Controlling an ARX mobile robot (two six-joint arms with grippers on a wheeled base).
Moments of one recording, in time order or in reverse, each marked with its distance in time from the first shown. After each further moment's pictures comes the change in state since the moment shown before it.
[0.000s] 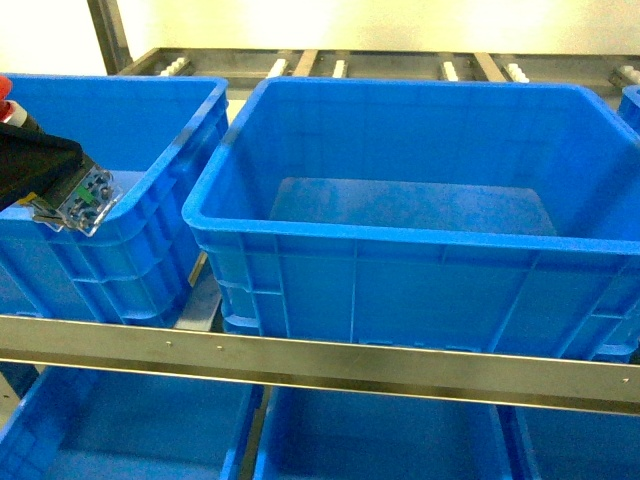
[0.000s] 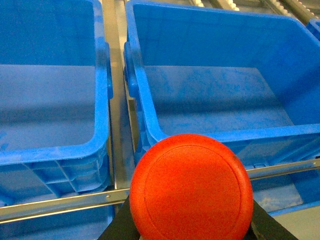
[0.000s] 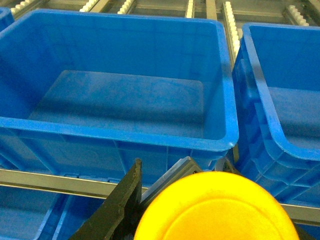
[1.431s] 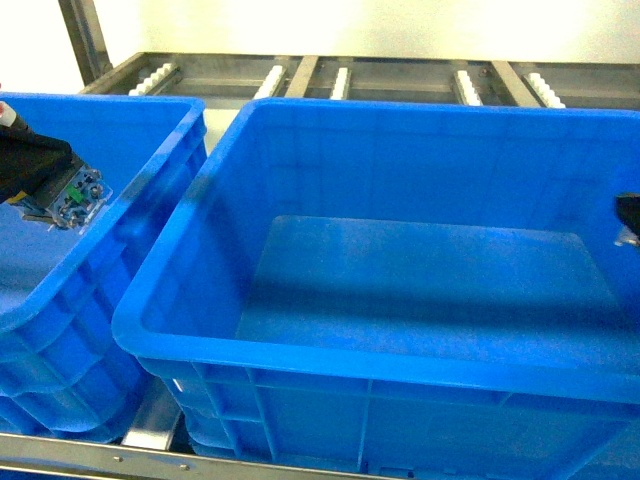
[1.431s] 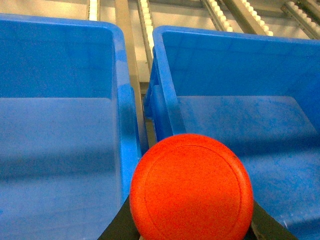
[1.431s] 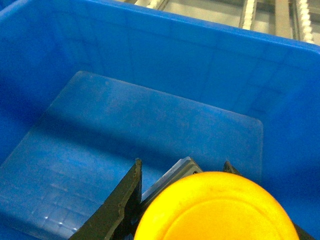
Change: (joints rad) left arm 0.006 0.003 0.000 0.000 -0.006 0.000; right arm 0.112 0.330 0.185 0.040 -0.029 -0.053
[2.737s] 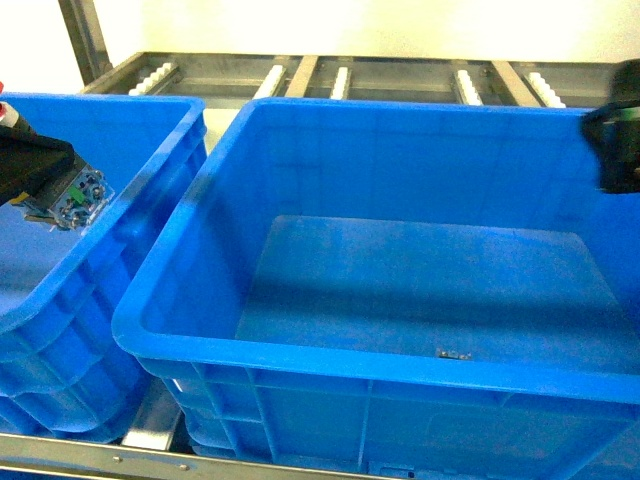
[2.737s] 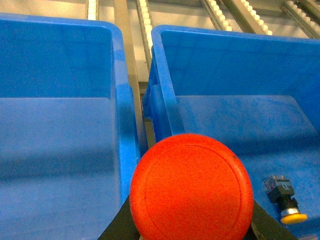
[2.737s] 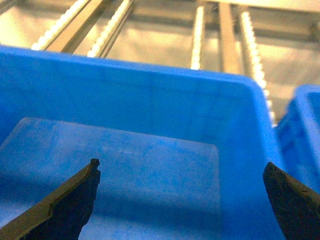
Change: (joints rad) left arm 0.000 0.000 0.000 0.000 0.000 0.000; right arm -0.133 0.215 0.195 0.074 -0.012 0.010
